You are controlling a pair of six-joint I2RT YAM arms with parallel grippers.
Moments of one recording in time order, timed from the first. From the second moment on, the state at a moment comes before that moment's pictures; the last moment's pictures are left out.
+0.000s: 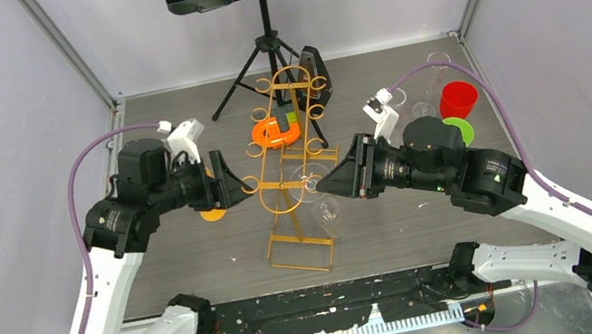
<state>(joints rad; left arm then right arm) -0.37 0.95 1.29 -0.98 0.47 -0.37 0.99 0.91 1.19 -0.55 -0.07 0.97</state>
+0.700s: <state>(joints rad) -0.40 0.96 1.28 -0.98 0.45 -0.37 0.99 0.91 1.19 -0.55 -0.06 0.97</state>
